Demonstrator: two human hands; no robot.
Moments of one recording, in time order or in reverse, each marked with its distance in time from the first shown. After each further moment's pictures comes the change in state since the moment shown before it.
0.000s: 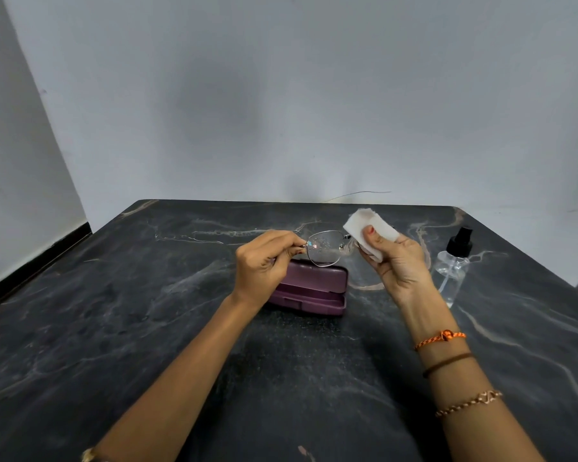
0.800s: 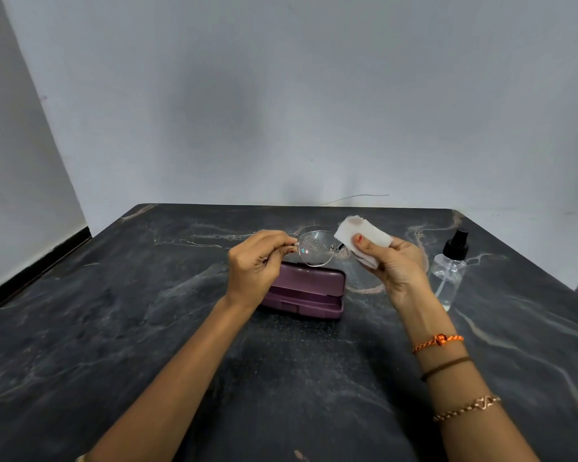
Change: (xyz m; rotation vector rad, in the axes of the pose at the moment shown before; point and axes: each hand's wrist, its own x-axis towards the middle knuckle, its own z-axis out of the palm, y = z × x) left_hand 0.003 -0.001 -0.002 0.017 0.030 -0.030; right_hand -0.001 -0.002 -0.002 -0.212 0.047 -0.009
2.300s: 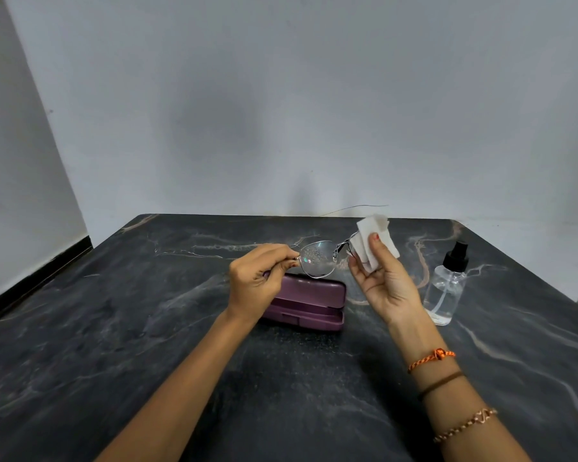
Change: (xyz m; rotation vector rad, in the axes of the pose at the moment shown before) left_hand 0.000 0.005 -0.001 -0.025 -0.014 -0.018; right_hand -0.002 0.009 0.011 0.471 -0.040 0.089
